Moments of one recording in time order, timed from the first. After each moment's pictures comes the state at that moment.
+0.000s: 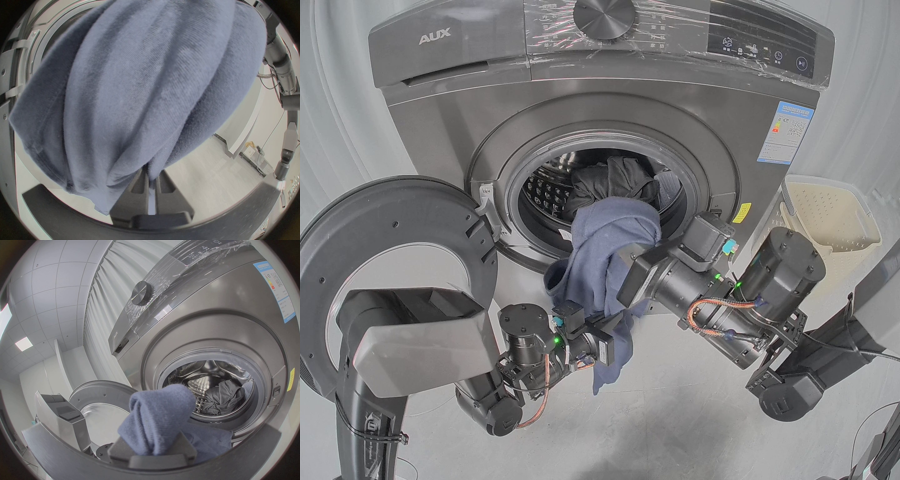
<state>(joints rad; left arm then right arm) -0.63 2.35 -0.77 -1.55 -0.11 -0.08 0.82 1.96 -0.82 -1.46 0.00 0.18</state>
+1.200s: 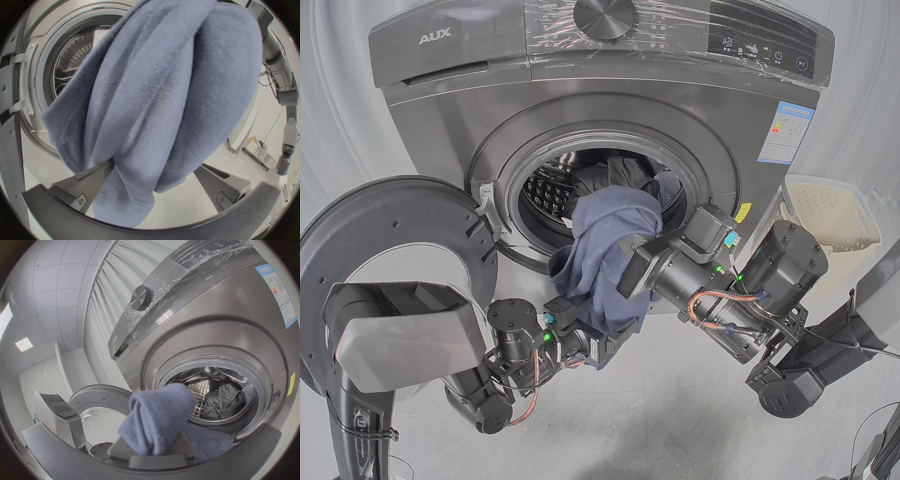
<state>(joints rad) -0.61 2.30 -0.72 -1.55 -0.12 -0.02 0.82 1.95 -0.84 -1.46 0.00 0.18</state>
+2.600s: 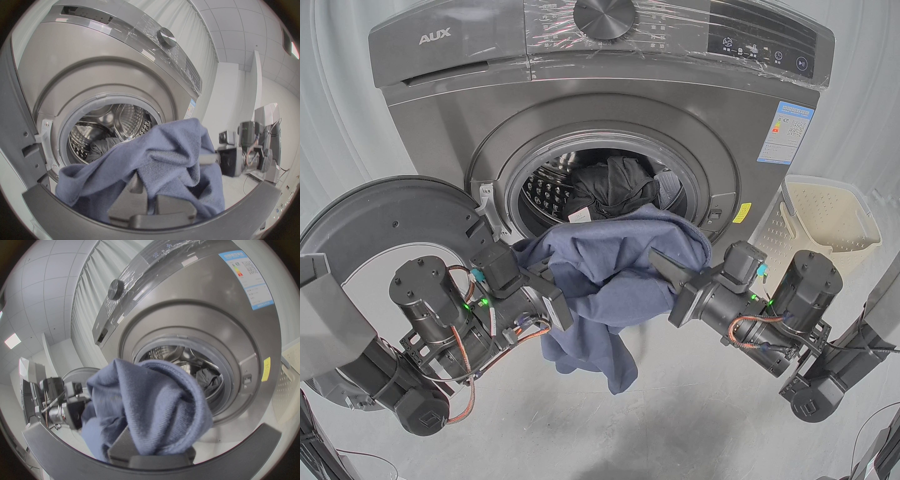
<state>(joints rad) -0.61 1.90 -0.55 -1.55 -0.12 -0.10 0.70 1.91 -0.60 -1.49 0.01 0.21</state>
